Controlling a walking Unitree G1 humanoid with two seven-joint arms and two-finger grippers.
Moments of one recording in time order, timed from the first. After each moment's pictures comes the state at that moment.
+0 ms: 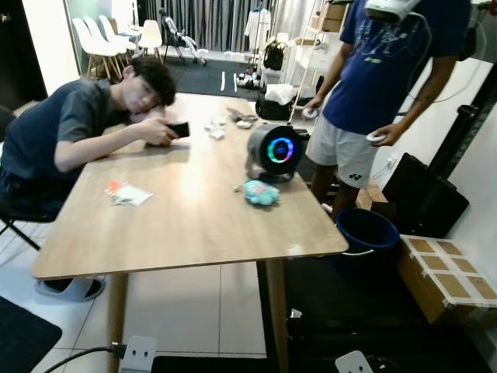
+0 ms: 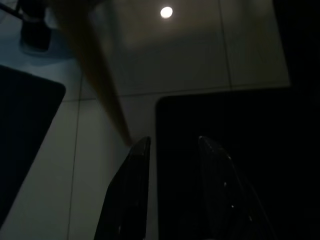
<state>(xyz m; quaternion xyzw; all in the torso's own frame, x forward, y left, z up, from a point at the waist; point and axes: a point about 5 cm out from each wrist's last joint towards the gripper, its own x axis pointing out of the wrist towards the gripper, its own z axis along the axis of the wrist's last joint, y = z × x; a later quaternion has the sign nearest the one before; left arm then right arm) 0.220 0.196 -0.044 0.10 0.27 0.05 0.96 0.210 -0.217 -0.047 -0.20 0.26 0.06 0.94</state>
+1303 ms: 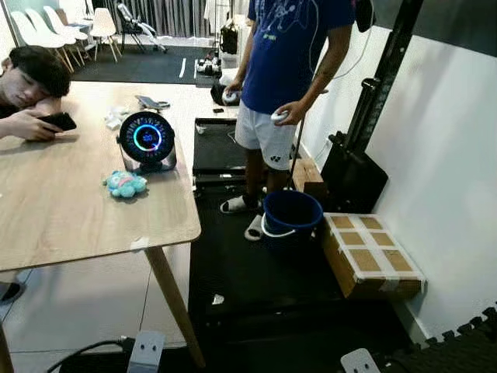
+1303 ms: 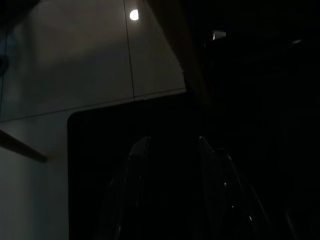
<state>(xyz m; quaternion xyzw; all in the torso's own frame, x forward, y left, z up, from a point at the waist) 0.228 0.191 -0.039 0.10 0.25 0.04 0.96 0.210 -0.219 -0.047 -0.20 0.27 0.05 0.94</state>
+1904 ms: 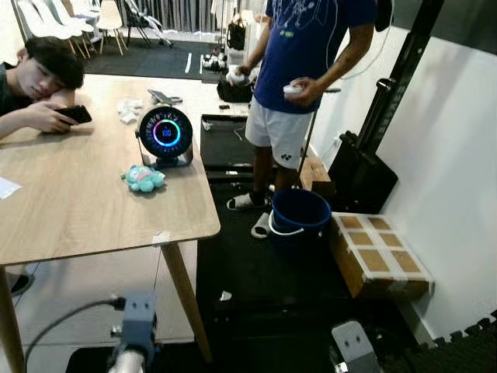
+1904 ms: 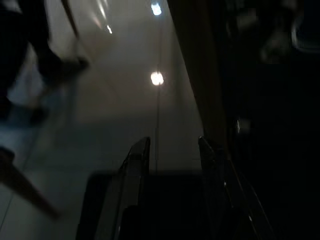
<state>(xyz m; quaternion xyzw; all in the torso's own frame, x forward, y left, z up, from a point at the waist) 0.291 0.209 0.044 0.06 0.08 0.11 0.99 0.268 -0.199 0.007 -0.17 0.11 0.05 0.98</state>
